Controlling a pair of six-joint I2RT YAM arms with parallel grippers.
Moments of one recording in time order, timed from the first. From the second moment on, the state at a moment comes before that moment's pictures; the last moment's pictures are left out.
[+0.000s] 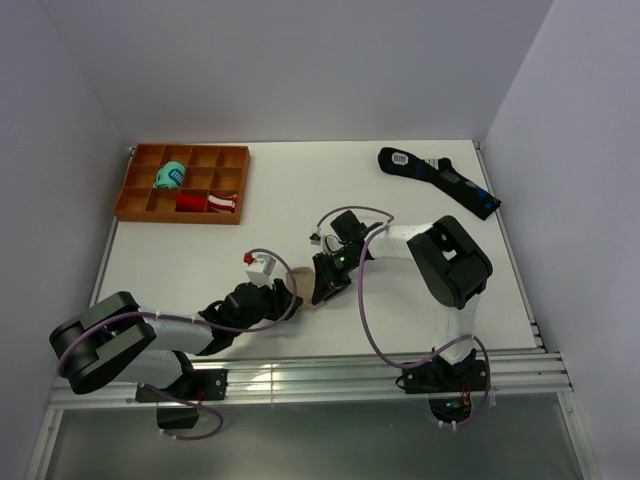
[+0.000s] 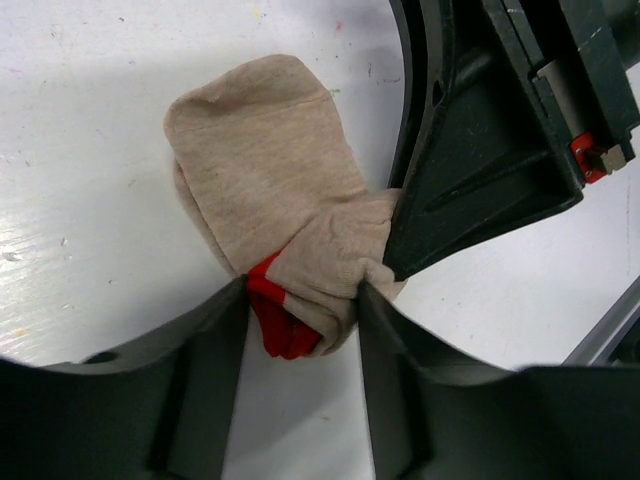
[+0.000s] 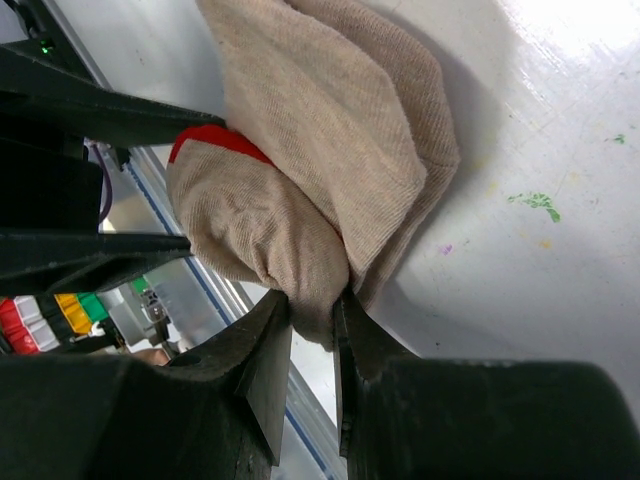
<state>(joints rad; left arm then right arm) -0.92 1.34 0.18 0.73 -0.16 -0.69 0.60 1.91 1.02 -0.37 -0.80 0.28</state>
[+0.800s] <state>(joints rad) -0.91 1.39 0.33 0.54 -0.13 -0.75 0.59 1.83 0.95 -0.33 -0.72 0.31</state>
